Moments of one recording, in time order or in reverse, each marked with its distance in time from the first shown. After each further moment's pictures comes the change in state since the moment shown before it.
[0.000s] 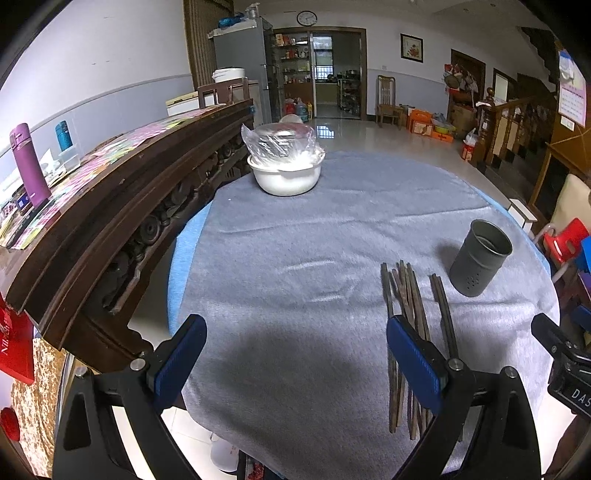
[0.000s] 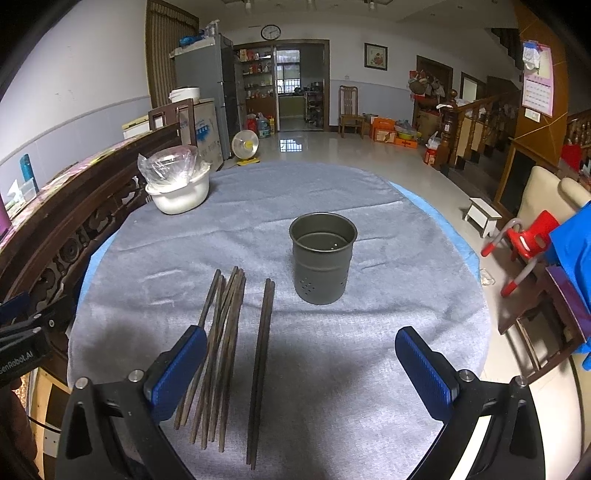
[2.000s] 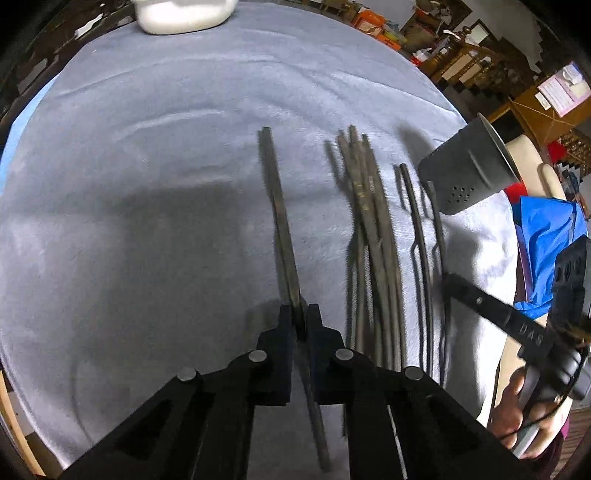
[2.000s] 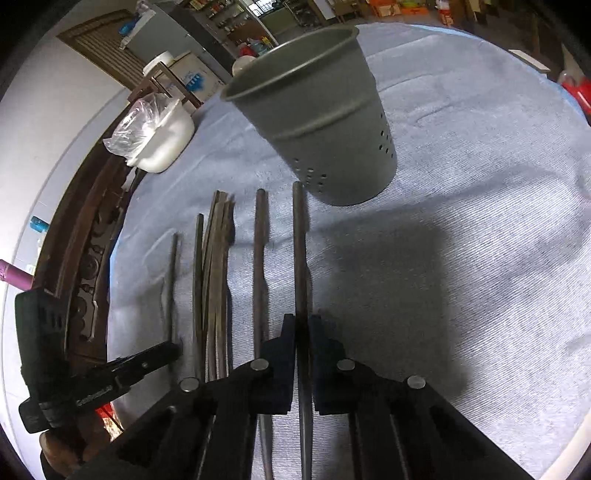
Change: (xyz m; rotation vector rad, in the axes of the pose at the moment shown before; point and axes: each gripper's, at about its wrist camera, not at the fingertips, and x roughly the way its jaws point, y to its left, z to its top) left arm 0.158 -0.028 -0.037 -0.031 0.575 -0.411; right arm 0.161 -0.041 -0.034 0.338 0.416 0.376
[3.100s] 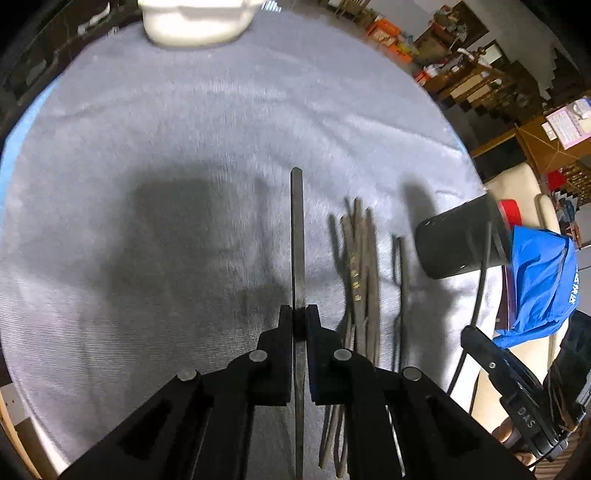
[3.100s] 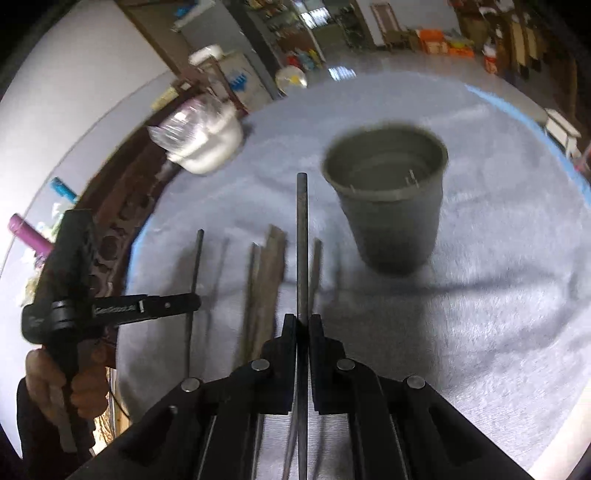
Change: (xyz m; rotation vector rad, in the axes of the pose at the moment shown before) left arm -0.040 0.011 0.039 -0.080 -0.032 -0.068; right arm -0.044 0.045 0.021 -0.227 -0.114 0.026
